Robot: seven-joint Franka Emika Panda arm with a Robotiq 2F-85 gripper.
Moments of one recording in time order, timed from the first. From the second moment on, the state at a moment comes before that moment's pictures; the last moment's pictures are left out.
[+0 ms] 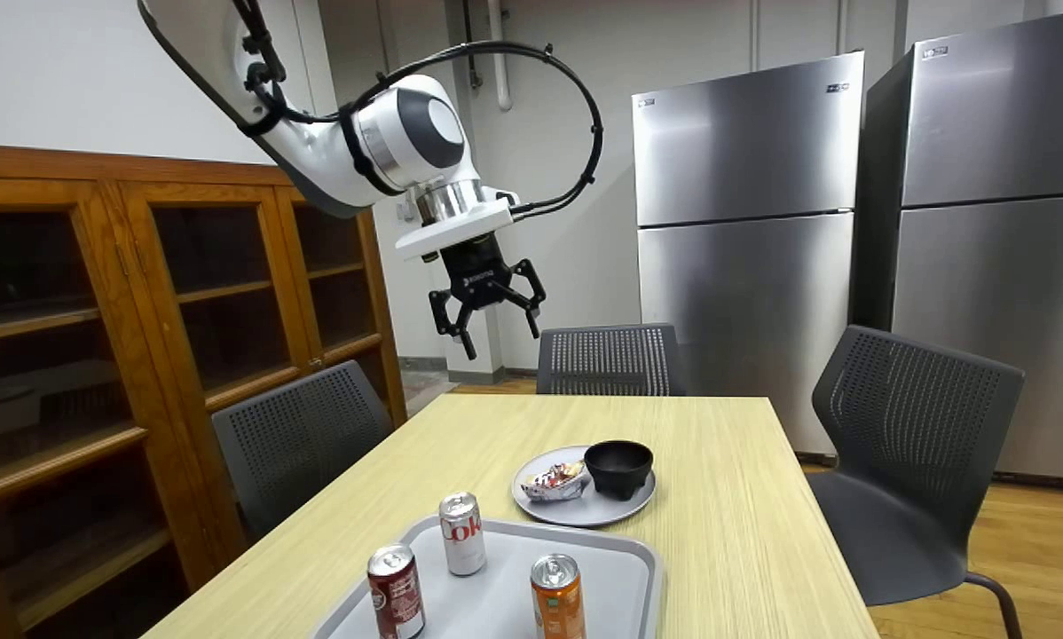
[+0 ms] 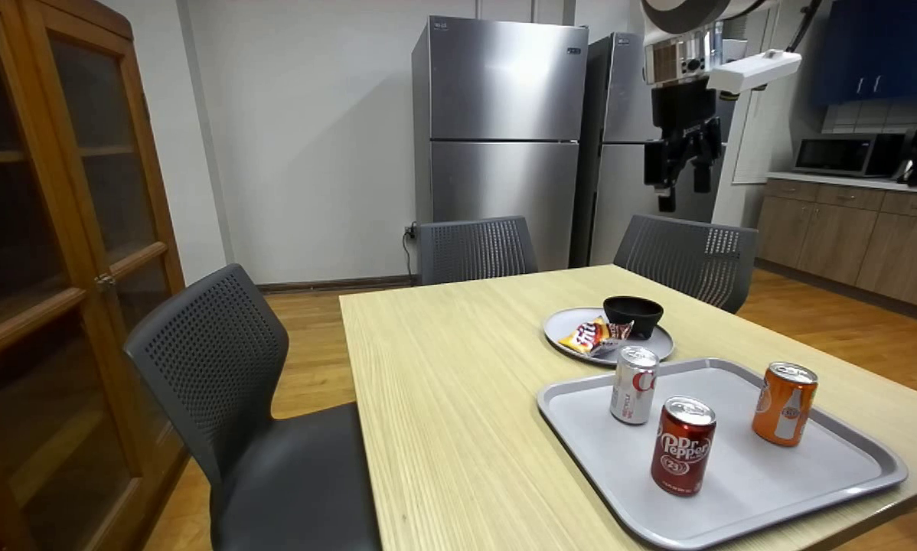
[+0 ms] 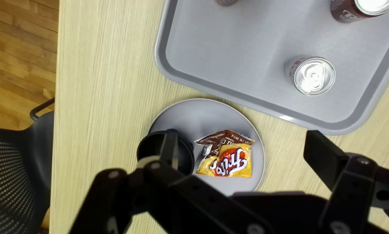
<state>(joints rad) -0.04 0.07 -0.05 -2.09 -0.31 2.16 -0.23</state>
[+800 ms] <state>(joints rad) -0.04 0.26 -0.05 -1.99 -0.31 2.20 -0.23</state>
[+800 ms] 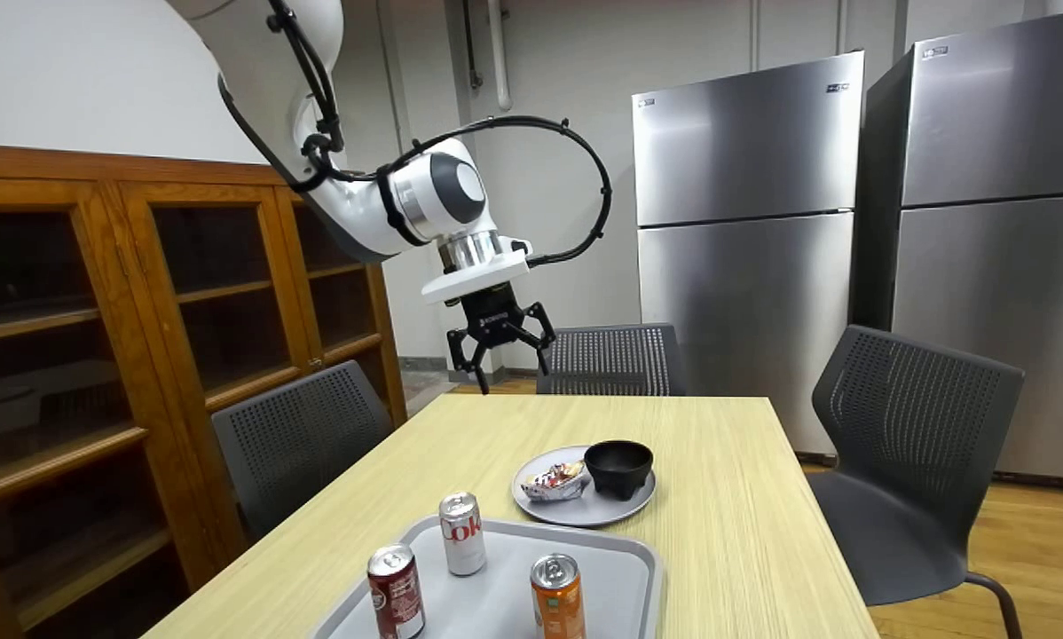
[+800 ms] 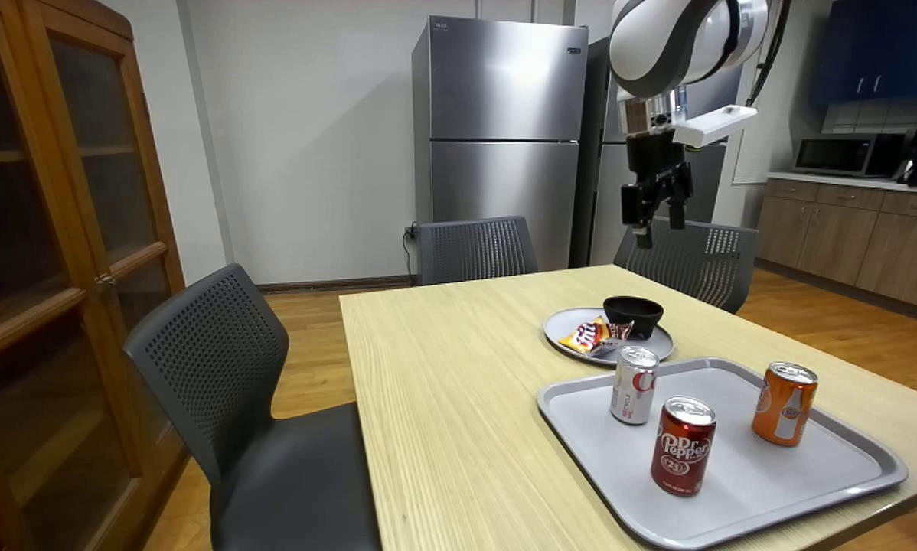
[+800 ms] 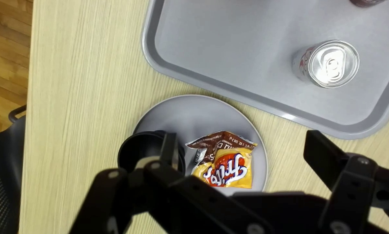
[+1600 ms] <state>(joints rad) -0.02 0.52 -0.05 -1.79 -0.31 2.20 -0.23</state>
